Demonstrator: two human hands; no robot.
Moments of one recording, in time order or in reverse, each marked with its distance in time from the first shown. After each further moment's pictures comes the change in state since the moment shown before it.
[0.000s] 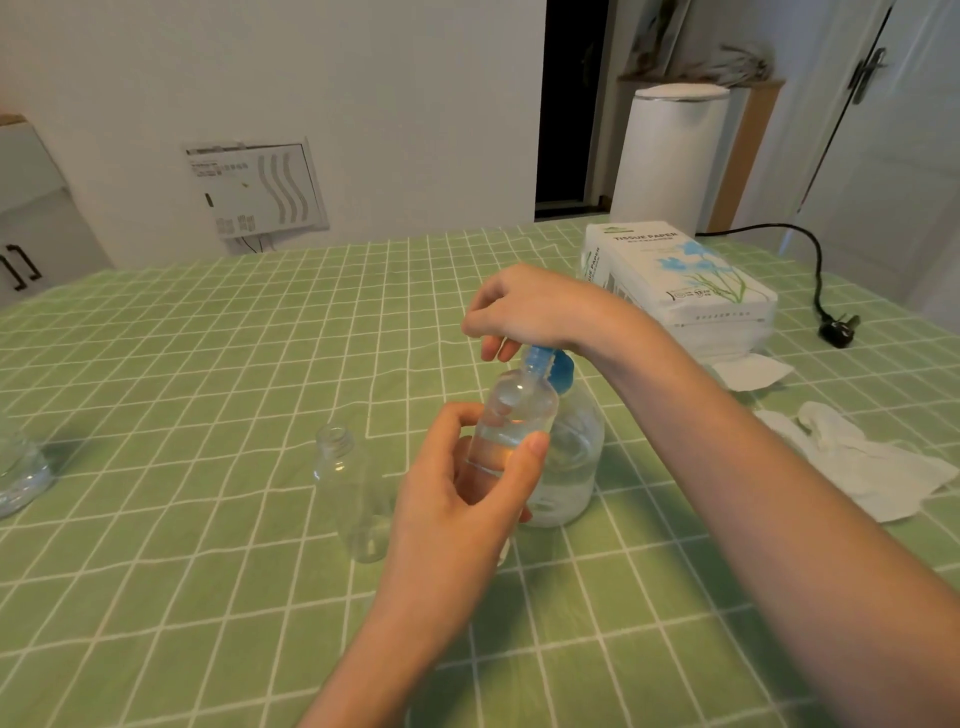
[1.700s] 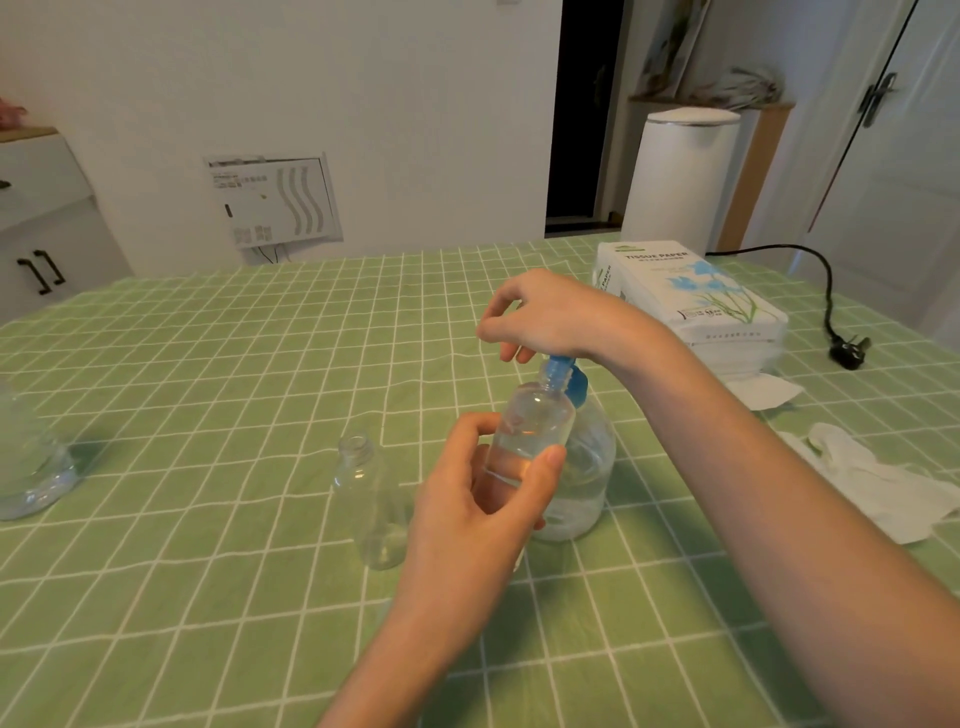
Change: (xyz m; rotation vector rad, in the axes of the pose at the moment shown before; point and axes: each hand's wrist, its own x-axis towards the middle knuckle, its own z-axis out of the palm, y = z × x) left_hand 0.001 -0.002 0.000 -0.004 -0.015 0.023; right_hand 0.002 0.000 -0.004 -0.019 0.063 -0.022
